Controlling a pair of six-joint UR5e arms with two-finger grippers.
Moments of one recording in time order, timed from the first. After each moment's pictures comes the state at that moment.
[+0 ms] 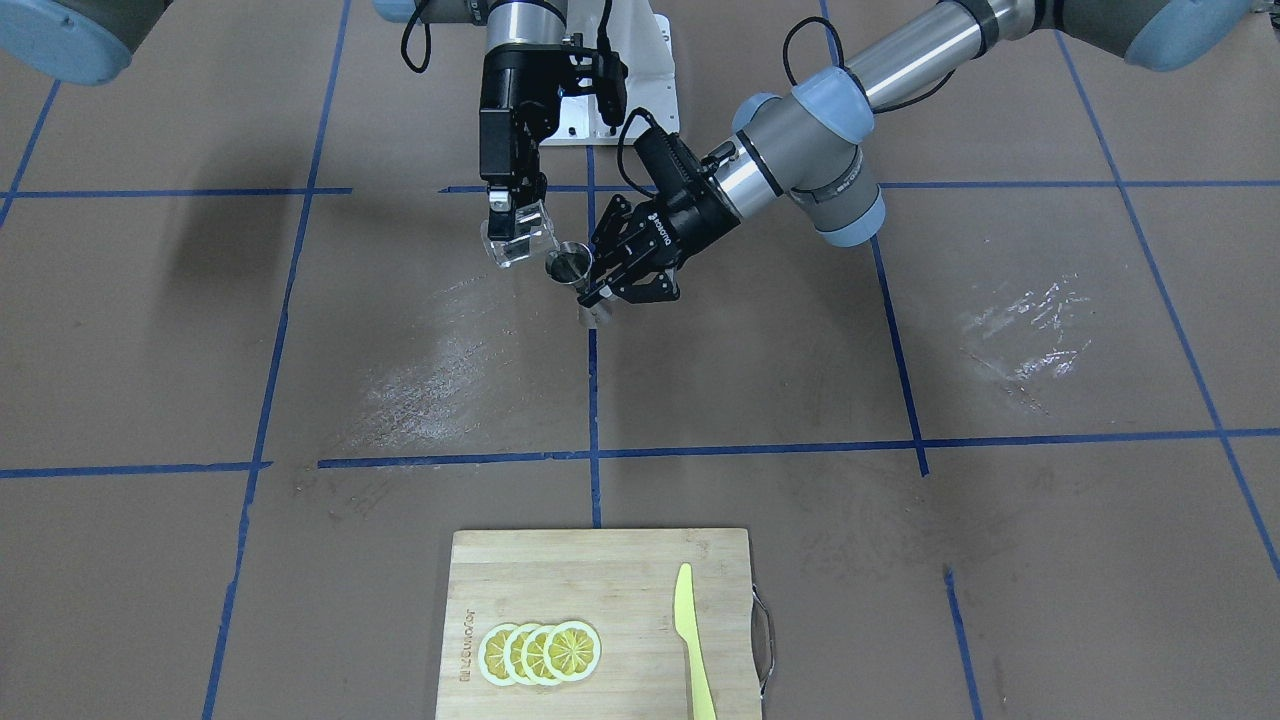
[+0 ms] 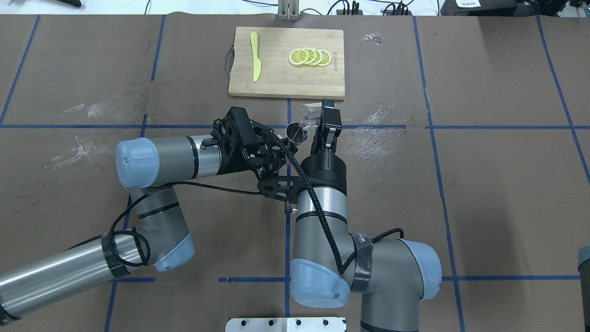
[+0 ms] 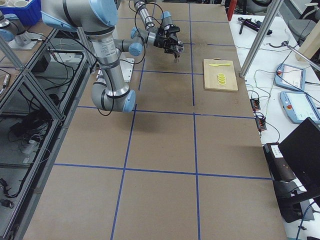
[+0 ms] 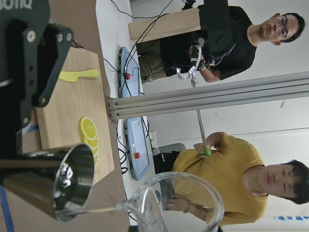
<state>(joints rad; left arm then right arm) -0.51 -2.16 -1.43 -2.91 -1.72 -0.26 0.18 -0.97 1.89 -1.63 0.37 0.02</state>
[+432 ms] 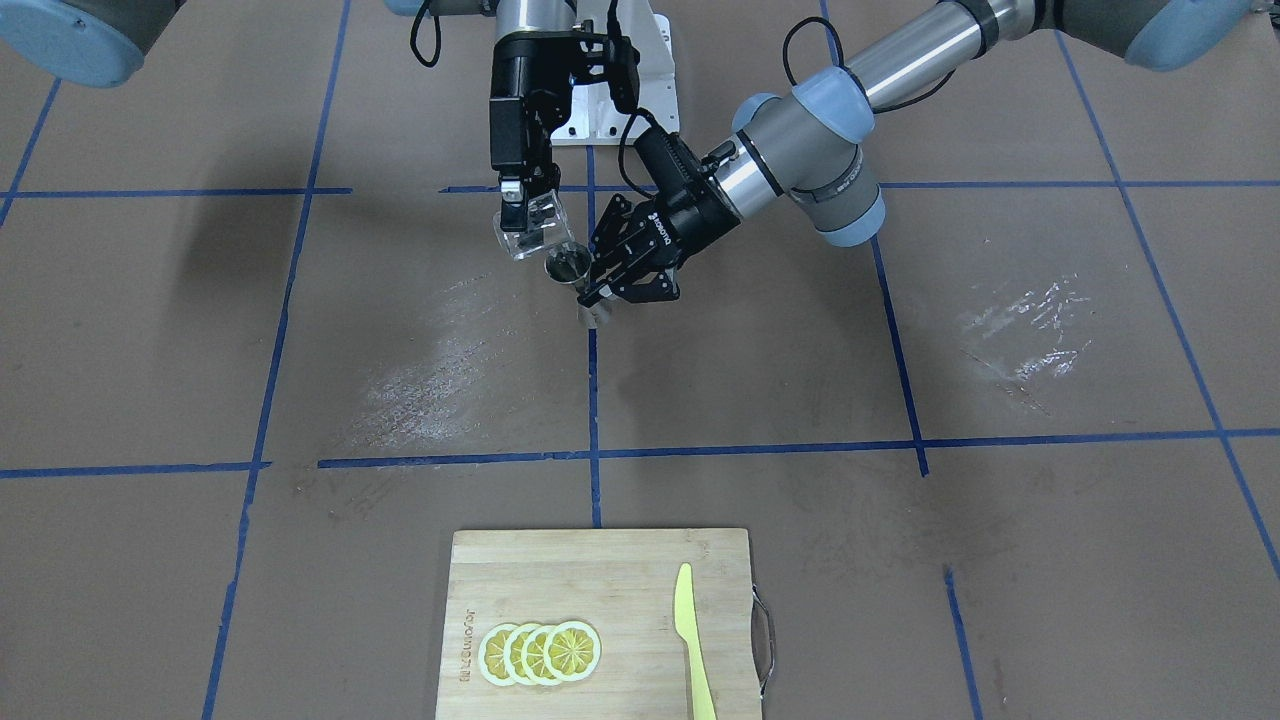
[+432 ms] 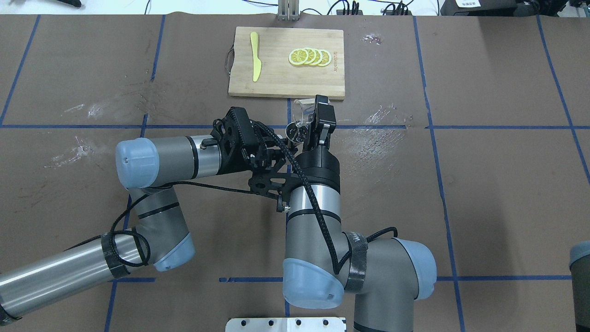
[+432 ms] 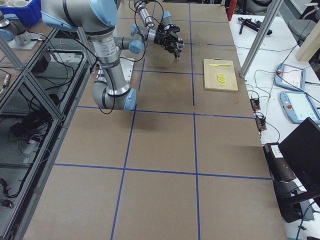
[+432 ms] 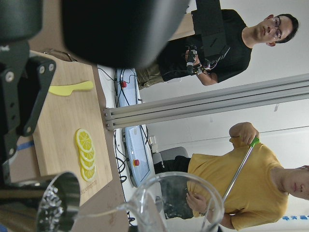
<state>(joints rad) -0.51 -2.16 -1.43 -2.91 -1.72 -0.26 0.18 -0.94 1.89 -1.61 0.37 0.03</state>
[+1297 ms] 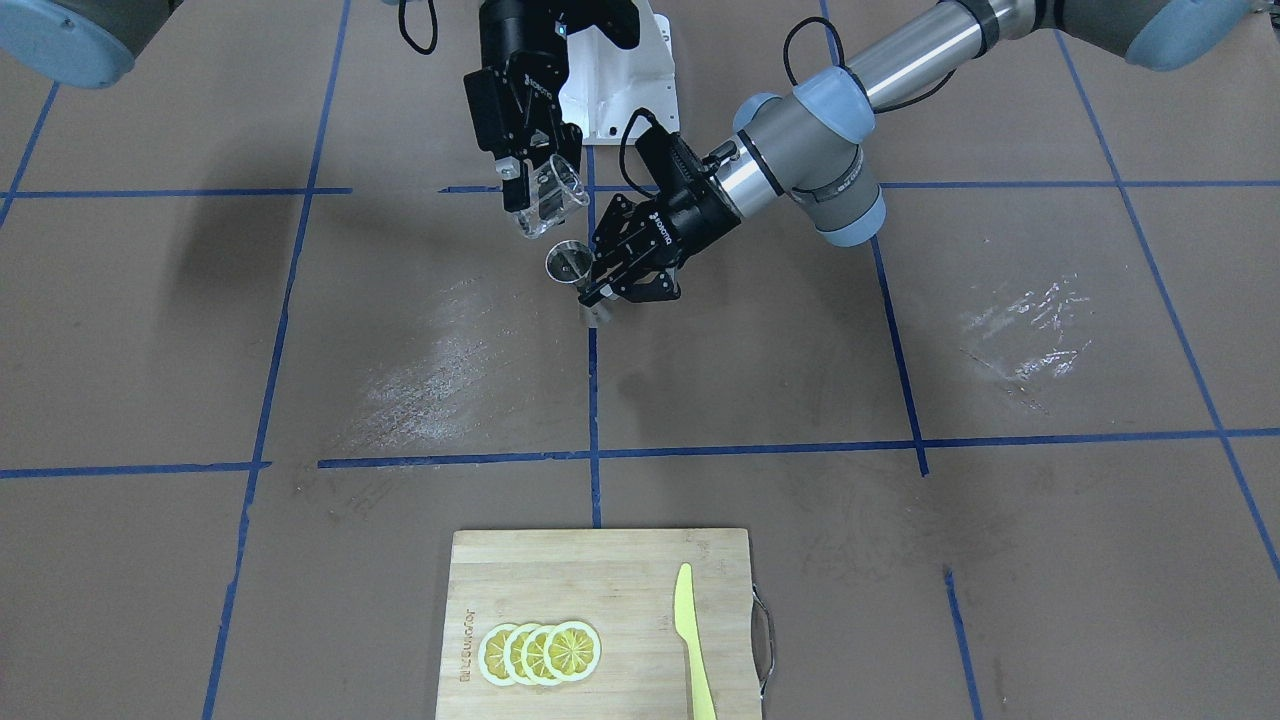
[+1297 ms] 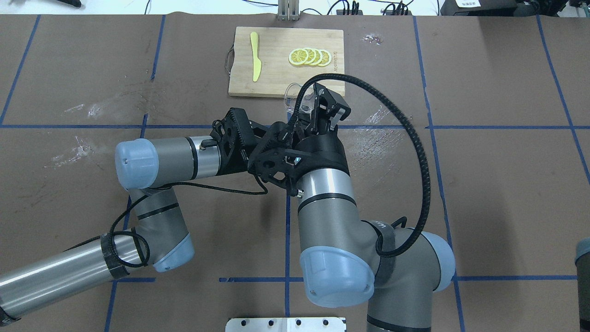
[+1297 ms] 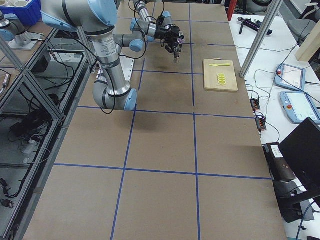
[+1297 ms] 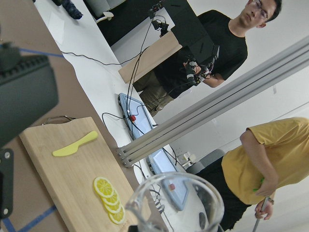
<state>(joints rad) -0.50 -2.16 -1.43 -2.92 -1.72 -0.26 0.22 -0.96 1.98 -1.43 0.54 0.20</state>
